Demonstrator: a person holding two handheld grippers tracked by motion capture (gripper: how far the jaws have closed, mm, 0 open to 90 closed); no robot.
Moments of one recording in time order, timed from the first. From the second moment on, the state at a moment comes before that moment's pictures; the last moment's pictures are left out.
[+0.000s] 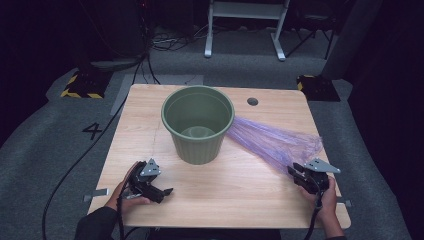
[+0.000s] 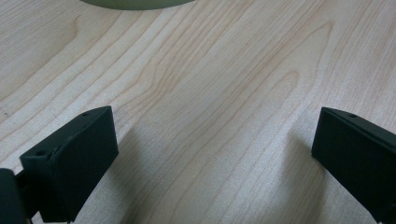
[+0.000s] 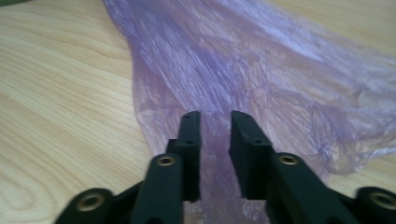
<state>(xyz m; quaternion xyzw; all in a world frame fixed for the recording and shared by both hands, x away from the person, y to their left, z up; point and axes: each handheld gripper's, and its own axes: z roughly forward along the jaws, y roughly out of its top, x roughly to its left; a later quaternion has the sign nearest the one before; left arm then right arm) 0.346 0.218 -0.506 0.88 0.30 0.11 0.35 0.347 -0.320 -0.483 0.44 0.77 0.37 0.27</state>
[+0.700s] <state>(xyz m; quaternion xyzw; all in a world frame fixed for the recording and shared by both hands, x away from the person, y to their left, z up) 0.346 0.218 -0.506 0.88 0.30 0.11 0.35 0.338 -0.230 -0.423 0.29 0.81 0.46 0.22</state>
